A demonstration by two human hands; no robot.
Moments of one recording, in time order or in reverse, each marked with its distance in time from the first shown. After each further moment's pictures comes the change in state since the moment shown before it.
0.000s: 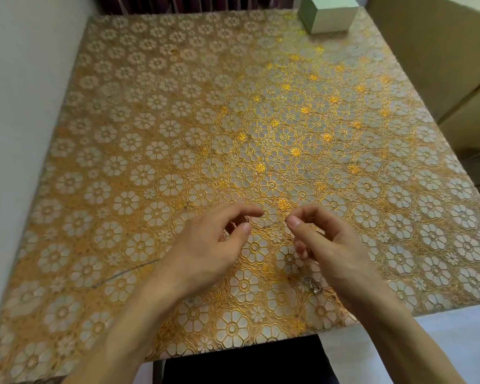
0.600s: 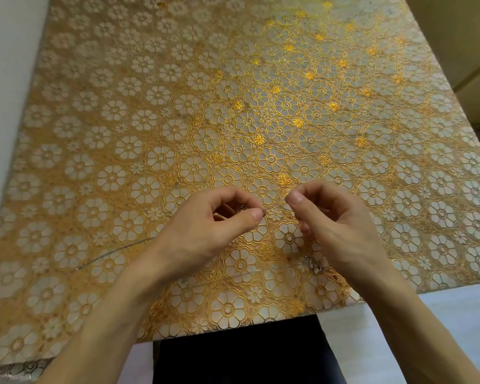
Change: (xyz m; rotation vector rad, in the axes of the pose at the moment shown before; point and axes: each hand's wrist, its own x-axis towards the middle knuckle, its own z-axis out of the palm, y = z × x) left_hand -0.001 -0.003 0.003 -0.314 -0.086 -0.049; right_hand 0.003 0.004 -0.001 -0.090 0.017 -0.105
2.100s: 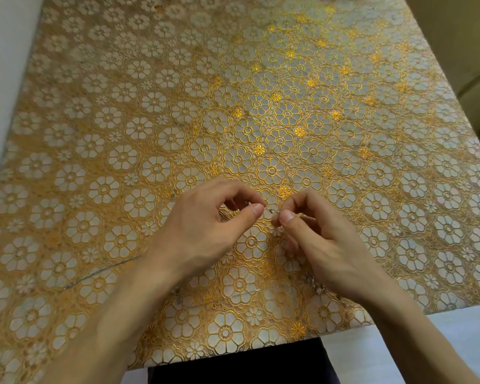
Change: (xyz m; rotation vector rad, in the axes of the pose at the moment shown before) left_hand 0.025 -0.007 -0.002 0.395 0.187 0.188; right_hand 0.012 0.005 0.001 -0.153 -0.192 0.010
